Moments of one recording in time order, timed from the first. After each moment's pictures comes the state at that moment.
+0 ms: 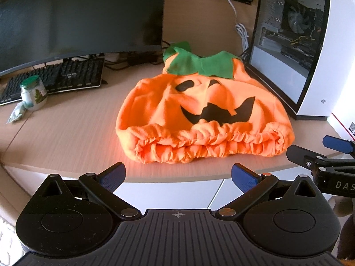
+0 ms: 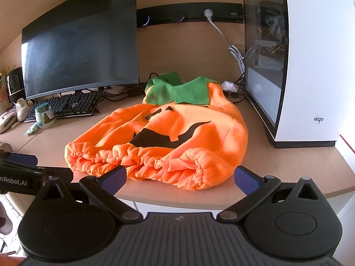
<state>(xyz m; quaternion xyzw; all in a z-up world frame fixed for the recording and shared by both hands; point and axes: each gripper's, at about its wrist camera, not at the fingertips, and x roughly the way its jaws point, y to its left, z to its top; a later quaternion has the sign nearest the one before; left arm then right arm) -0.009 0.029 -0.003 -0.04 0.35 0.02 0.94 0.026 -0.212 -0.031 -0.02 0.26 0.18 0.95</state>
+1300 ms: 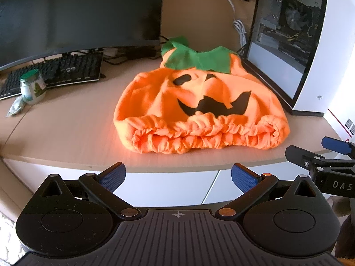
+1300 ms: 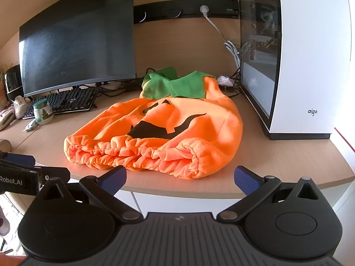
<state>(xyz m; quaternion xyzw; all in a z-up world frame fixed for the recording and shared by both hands) -0.017 0.026 -0.004 -0.05 0.36 0.02 0.93 0.018 -0.216 -0.032 -0.02 0.27 0.17 0.95</state>
